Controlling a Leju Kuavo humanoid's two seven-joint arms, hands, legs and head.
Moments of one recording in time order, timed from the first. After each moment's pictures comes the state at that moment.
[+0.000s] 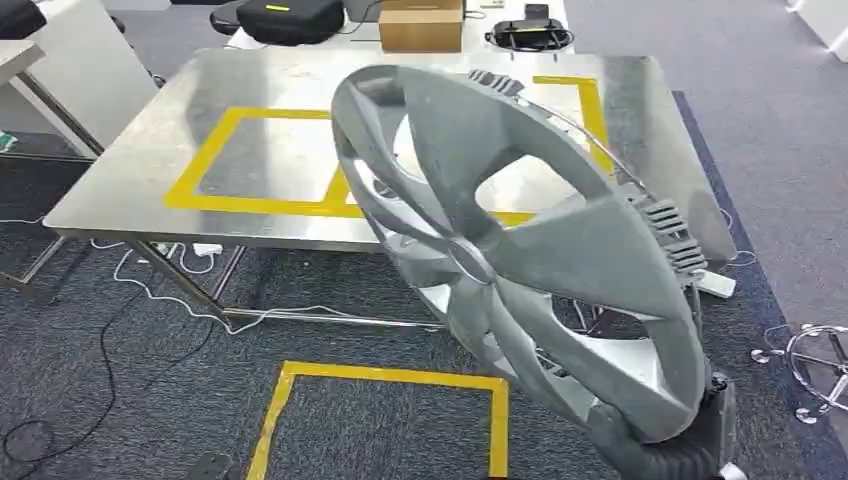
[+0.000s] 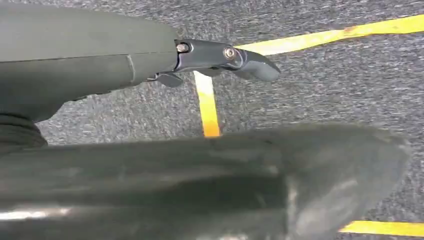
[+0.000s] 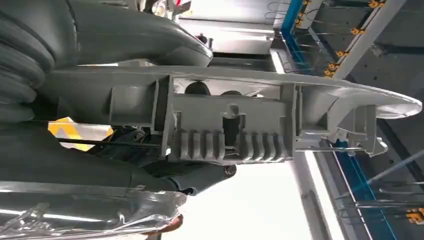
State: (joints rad) left arm -0.02 -0.06 1.20 -0.23 -1.13 -0.07 -0.40; right arm 0.18 -0.12 0.46 -2.11 -0.05 0.07 -0.54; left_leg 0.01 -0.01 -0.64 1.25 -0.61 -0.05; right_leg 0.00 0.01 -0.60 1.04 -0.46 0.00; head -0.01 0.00
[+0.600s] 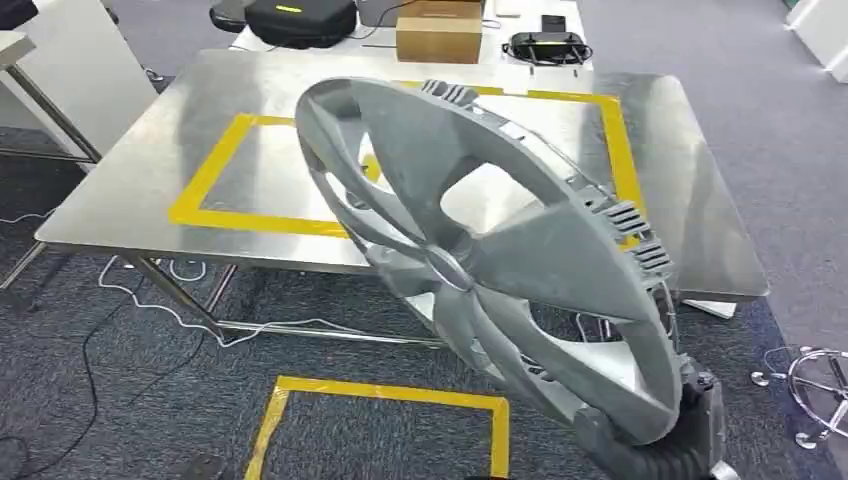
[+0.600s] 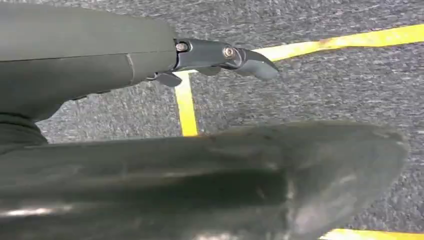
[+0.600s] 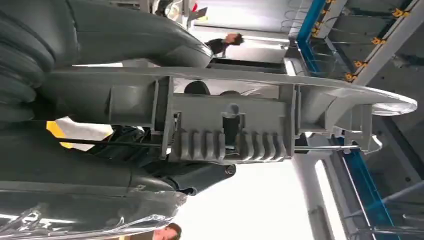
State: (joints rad) left arm -0.01 -0.07 1.21 -0.23 -1.14 -0.07 -0.40; right arm 0.18 -0.12 0.48 -2.11 -0.04 0.05 -0.52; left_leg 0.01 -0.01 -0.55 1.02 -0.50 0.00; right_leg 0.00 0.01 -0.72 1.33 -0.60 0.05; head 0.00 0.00
